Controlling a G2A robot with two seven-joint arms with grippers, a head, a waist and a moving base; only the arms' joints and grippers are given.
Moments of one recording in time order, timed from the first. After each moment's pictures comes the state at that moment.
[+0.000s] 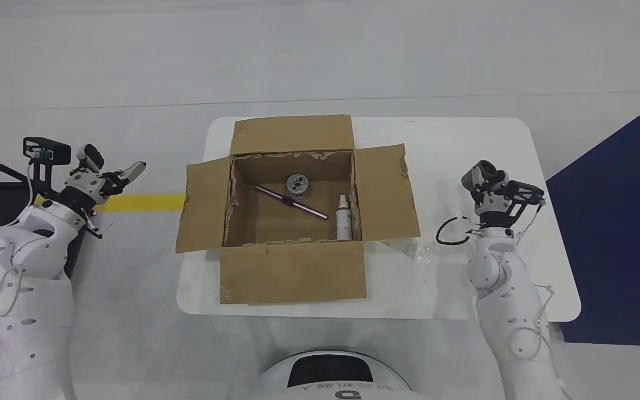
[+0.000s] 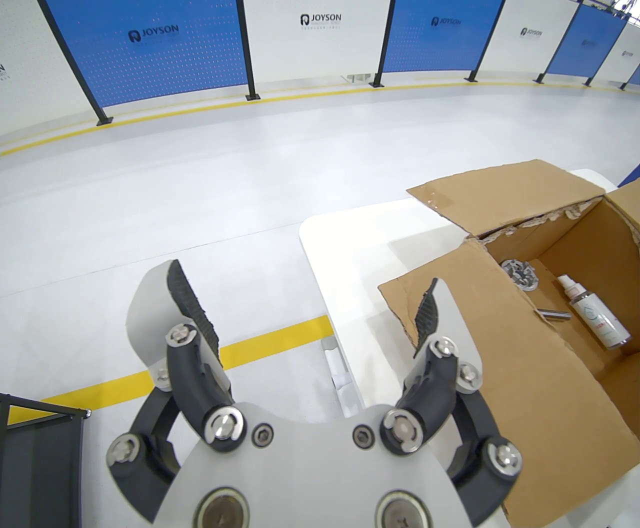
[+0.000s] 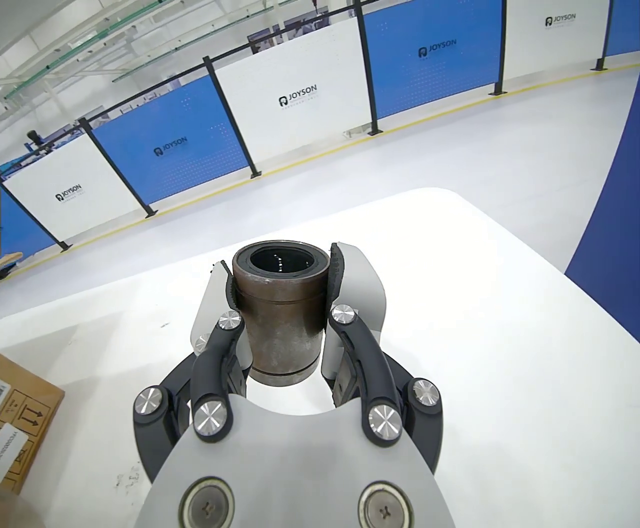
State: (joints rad) left arm 1.40 -1.06 -1.95 -1.41 0.98 -0.74 -0.31; right arm -1.44 -1.30 1.65 -1.20 -1.09 -0.13 -0.39
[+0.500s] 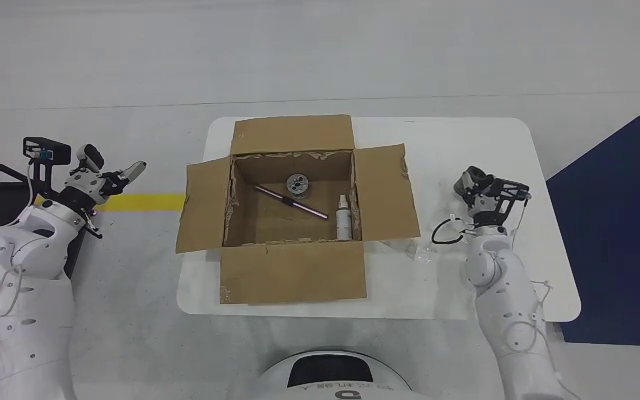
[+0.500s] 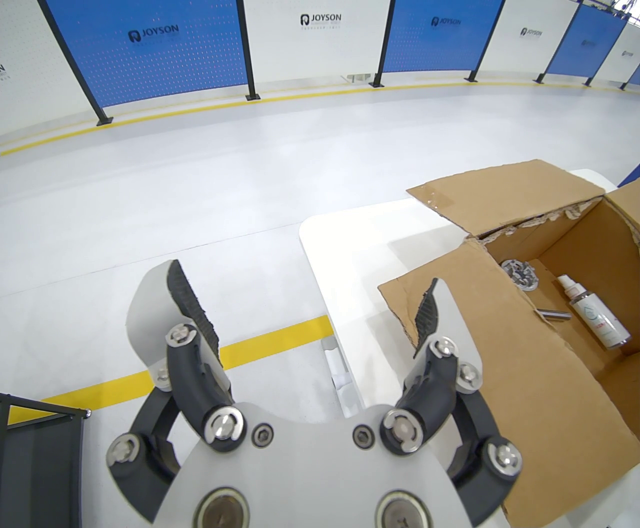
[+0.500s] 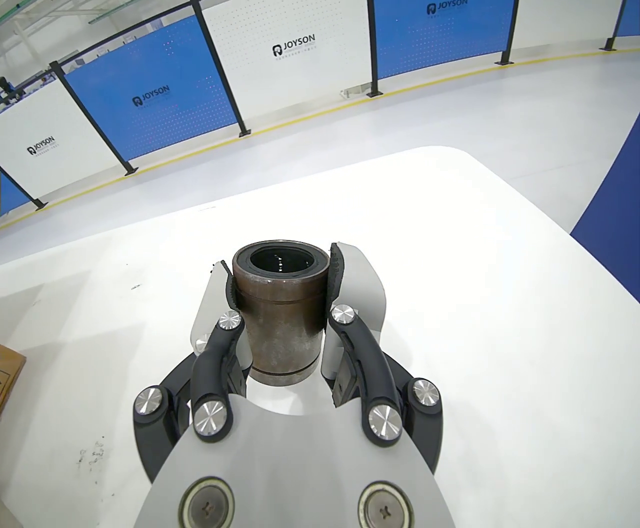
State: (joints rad) left arm 1.40 -1.06 -1.95 -1.41 0.98 -0.74 -0.31; right arm -1.40 -1.30 1.63 -1.13 -1.13 -0.11 -0.31
